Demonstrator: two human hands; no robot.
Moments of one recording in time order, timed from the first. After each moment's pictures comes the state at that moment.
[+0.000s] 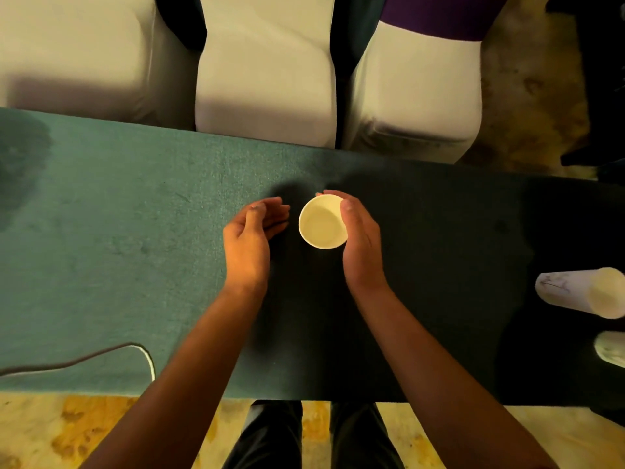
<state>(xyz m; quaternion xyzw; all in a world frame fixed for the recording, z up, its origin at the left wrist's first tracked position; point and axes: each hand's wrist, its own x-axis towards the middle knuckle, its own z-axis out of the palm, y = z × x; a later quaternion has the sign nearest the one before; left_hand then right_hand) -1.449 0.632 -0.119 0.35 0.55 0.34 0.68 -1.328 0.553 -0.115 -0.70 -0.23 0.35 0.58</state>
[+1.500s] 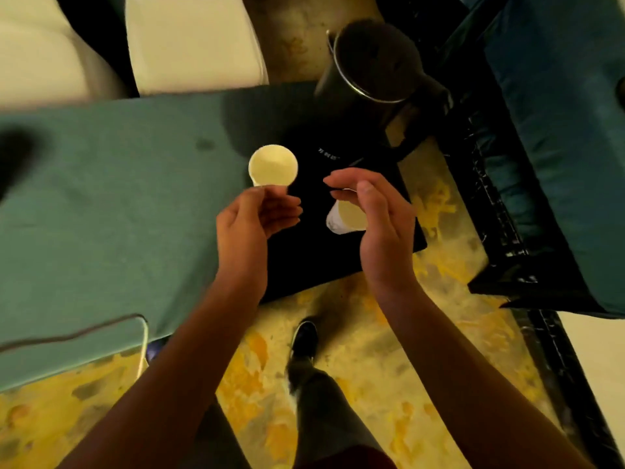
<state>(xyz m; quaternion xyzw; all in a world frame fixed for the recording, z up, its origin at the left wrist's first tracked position) -1.174 0.273 -0.043 0.40 0.37 0.23 0.81 -1.078 0.151 -0.009 -0.73 -0.24 0.11 0.63</state>
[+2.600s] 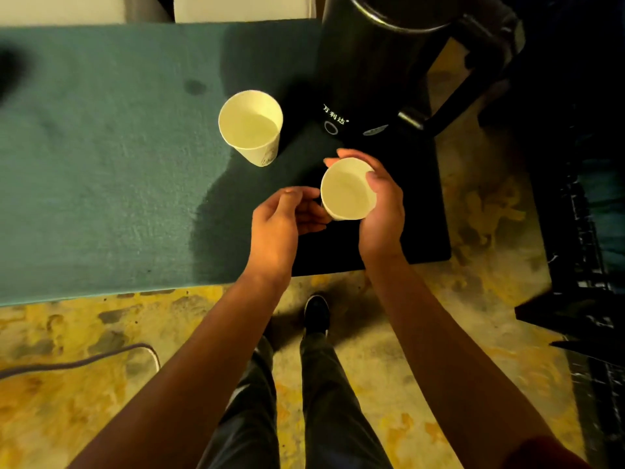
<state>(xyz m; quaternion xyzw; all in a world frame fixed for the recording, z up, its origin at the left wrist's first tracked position) -1.113 0.195 -0.109 0.40 0.49 0.20 0.75 -1.000 0.125 -0.128 -0.65 -0.14 0.30 0.68</state>
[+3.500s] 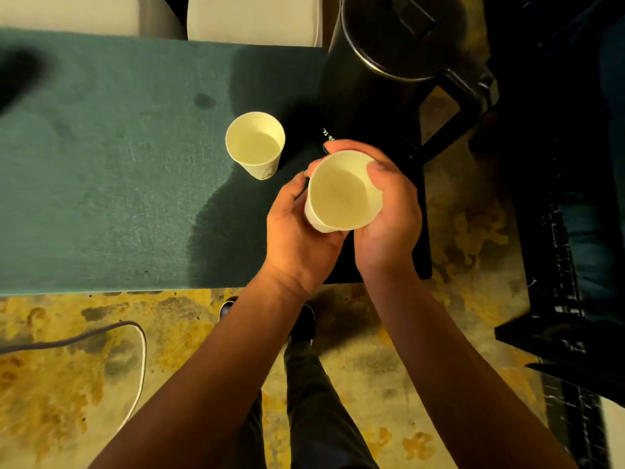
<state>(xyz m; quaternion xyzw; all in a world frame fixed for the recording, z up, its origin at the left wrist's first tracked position) -1.079 0.187 -0.063 -0.02 0.30 0.23 0.92 -1.004 0.137 -0.034 -0.62 -0.18 0.31 0.70</state>
